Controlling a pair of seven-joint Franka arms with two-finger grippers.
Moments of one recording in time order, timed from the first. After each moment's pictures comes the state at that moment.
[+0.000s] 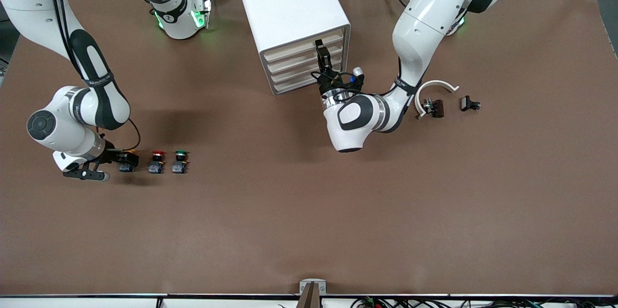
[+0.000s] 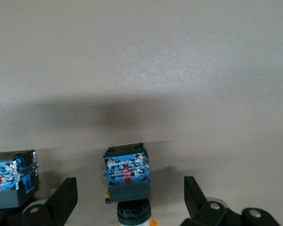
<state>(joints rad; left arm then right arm) -0.57 0.90 -0.08 -1.40 -1.04 1.07 -2.33 -0.11 0.52 -0.08 -2.04 0.02 2.57 -0.09</state>
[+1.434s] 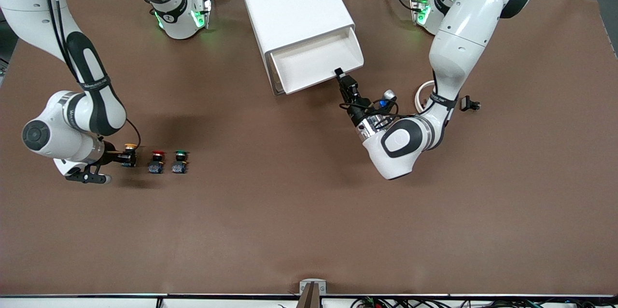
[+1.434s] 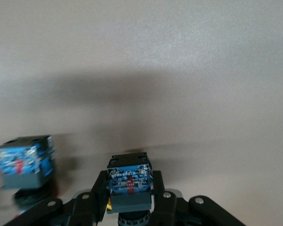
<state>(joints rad) -0.37 0.90 -0.08 -1.39 -1.04 1.09 -2.35 -0.11 0.52 -0.07 -1.92 0.05 2.31 -0.10</state>
